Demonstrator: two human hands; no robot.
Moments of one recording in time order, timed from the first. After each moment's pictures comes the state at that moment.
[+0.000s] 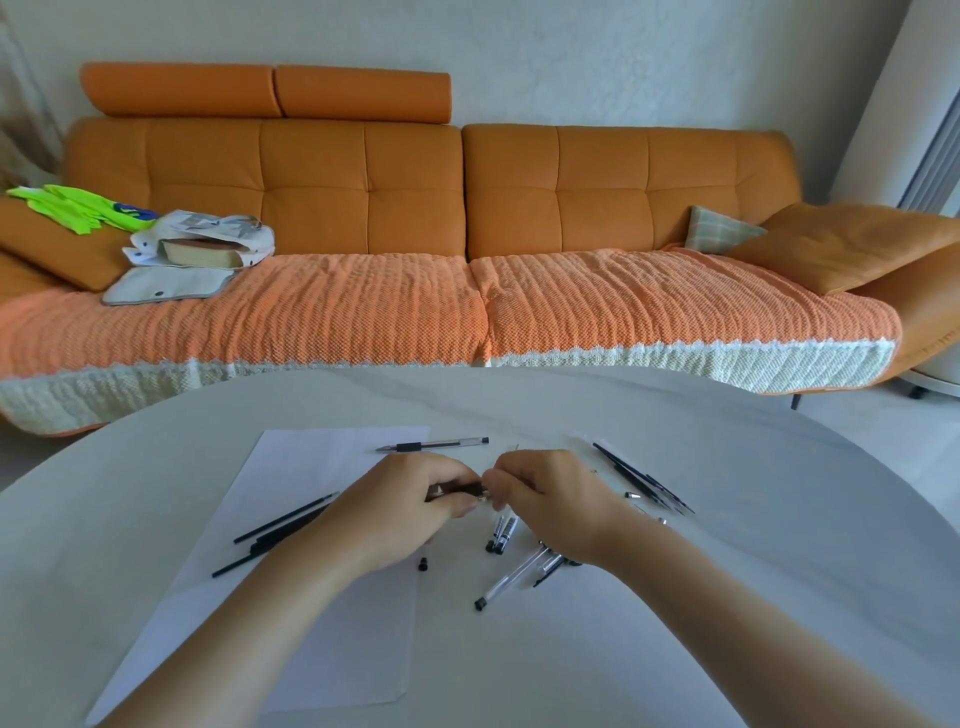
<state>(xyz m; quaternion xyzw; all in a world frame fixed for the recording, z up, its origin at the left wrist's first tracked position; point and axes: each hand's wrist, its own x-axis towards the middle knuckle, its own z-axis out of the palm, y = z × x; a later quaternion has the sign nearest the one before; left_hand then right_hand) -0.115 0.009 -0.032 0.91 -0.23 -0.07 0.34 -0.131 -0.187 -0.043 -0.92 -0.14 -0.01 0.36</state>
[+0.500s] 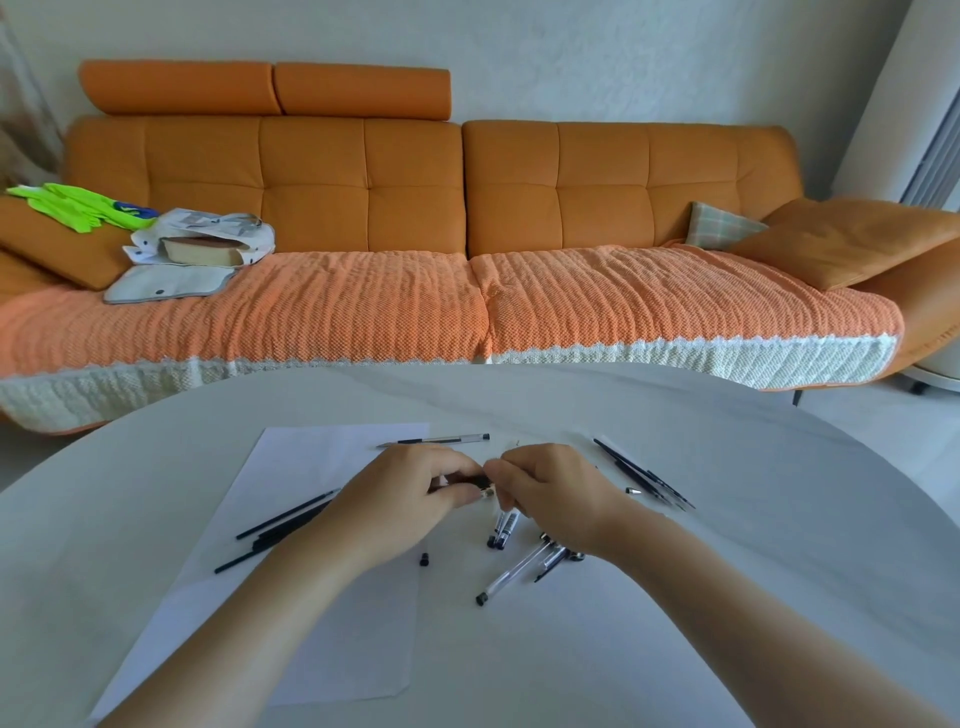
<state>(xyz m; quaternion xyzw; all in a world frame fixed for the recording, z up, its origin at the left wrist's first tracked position) -0.114 0.010 -0.033 0.91 -0.24 -0.04 0.35 -0.130 -0.187 -0.041 -0.91 -0.12 0.02 0.39</state>
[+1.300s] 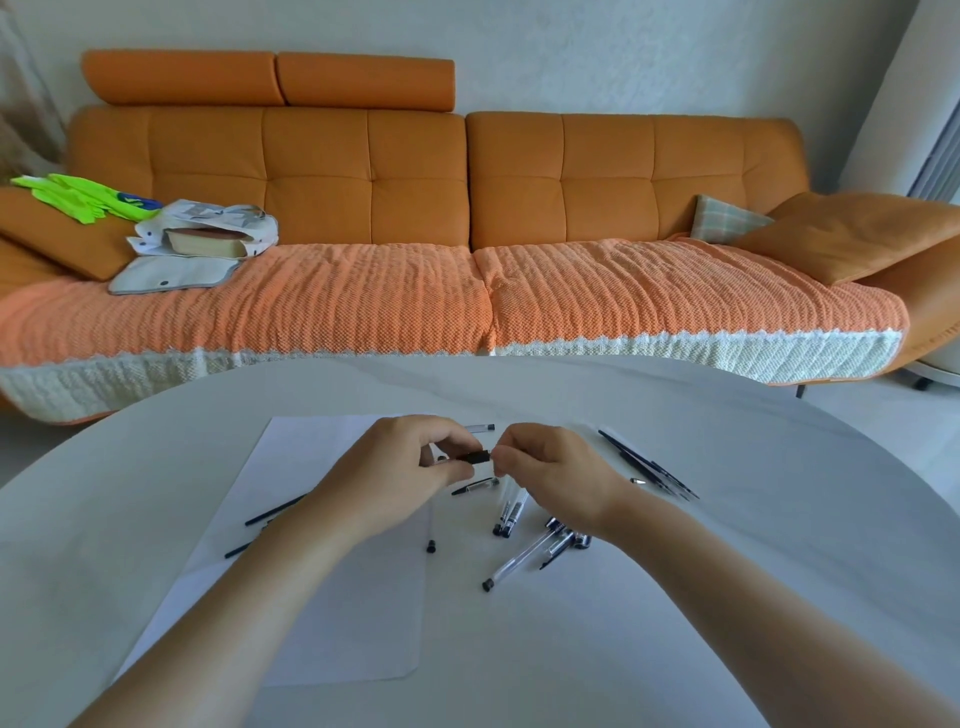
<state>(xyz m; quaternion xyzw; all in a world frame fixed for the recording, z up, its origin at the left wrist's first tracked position) -0.107 0.018 -0.029 0.90 -0.22 0.01 0.37 -0.131 -0.181 -0.035 -0.89 -0.10 0.03 0.45</state>
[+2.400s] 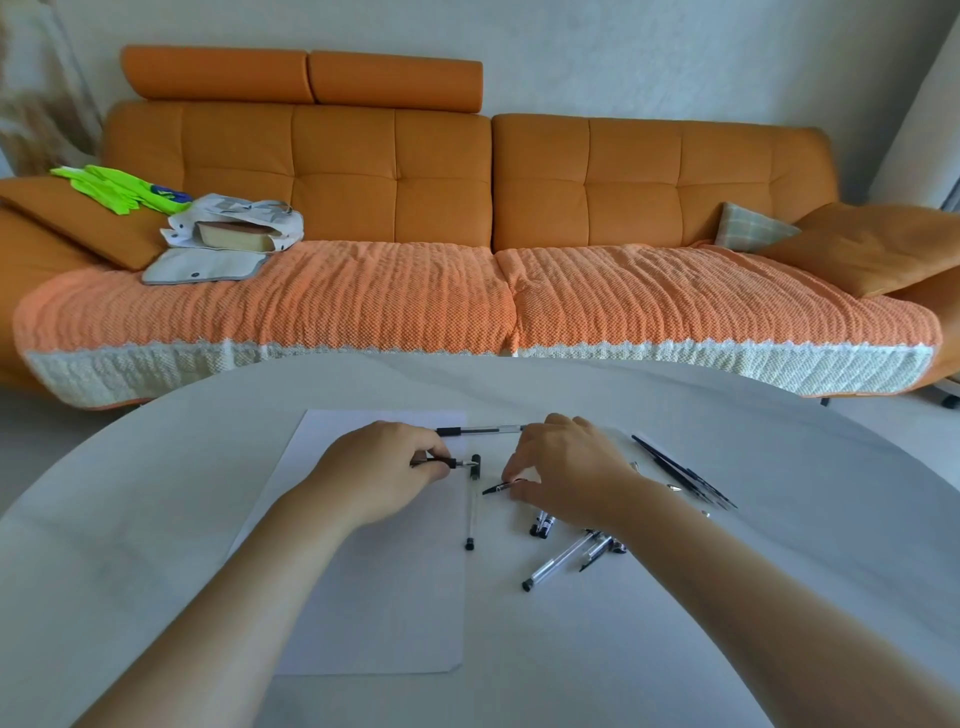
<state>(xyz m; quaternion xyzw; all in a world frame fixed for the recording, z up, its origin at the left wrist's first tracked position) -0.089 0.064 -0.038 0.97 -0.15 -0.01 0.19 -0.096 -0.163 -0.050 -0.98 -0.20 -0.05 0.05</state>
